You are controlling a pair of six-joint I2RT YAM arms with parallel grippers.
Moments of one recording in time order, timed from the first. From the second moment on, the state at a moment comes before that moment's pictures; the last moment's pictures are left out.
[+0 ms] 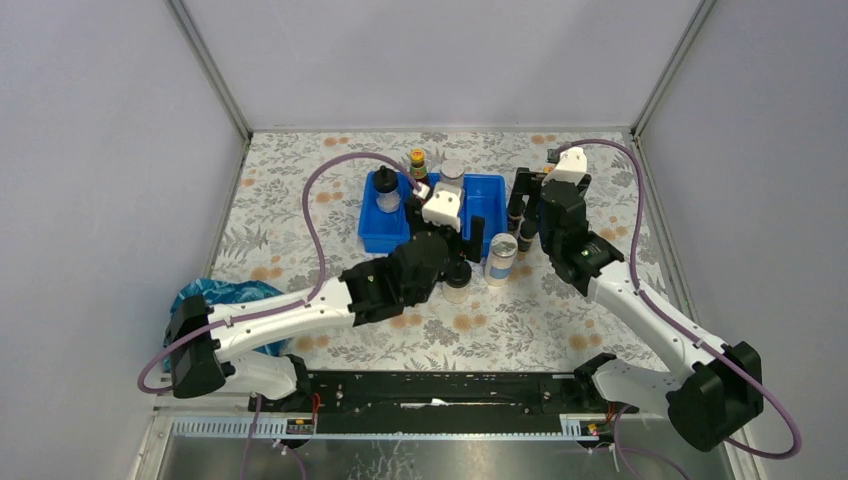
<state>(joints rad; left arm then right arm) -1.13 1.35 1.13 0.04 -0.71 -0.25 0.51 1.11 0.86 -0.04 0.51 0.26</state>
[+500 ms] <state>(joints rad) -1.29 1.20 0.89 0.36 -0.99 -0.09 0.44 1.24 0.92 -0.01 0.59 0.22</state>
